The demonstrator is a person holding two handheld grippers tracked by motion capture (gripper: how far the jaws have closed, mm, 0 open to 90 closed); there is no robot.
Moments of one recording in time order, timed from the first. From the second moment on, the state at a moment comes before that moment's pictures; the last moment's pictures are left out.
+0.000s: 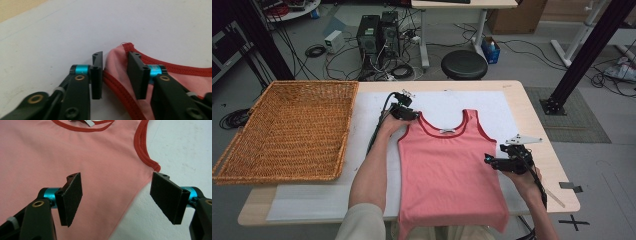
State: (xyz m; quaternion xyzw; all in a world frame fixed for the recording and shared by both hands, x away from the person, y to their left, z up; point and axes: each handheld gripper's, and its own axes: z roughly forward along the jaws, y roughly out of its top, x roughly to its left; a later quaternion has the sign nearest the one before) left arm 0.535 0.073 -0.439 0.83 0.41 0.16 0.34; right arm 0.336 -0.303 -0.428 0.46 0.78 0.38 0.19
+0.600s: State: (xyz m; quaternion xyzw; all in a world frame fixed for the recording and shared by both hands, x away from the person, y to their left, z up) left arm 0.501 0.066 -0.398 0.82 0.37 0.17 0.40; right arm 0.334 -0.309 -0.429 0.46 0.78 0.38 0.19
